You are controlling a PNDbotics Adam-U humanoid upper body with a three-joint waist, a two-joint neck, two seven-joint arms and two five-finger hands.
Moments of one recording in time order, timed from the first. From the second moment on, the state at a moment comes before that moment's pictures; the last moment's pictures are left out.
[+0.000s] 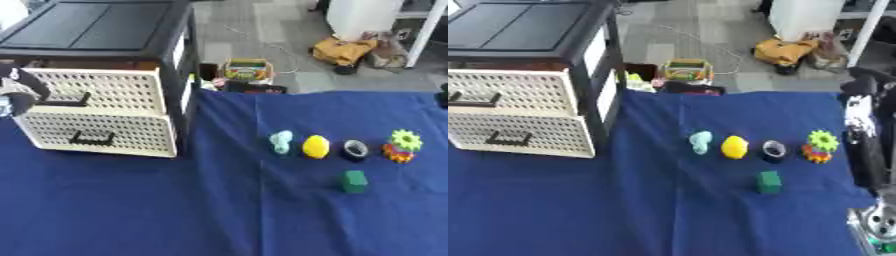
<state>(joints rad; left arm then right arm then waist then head) -1.09 0.91 -0.28 -1.57 -0.34 0.02 -0.91 -0.35 -0.47 -0.17 -1.98 0.32 0.00 -0.50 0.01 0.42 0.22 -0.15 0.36</state>
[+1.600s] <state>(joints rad) -1.15 0.83 -0.26 -1.40 -0.58 -0.10 -0.88 -0.35 -0.46 -0.16 -1.98 0.32 0.00 -0.49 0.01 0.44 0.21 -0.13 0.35</state>
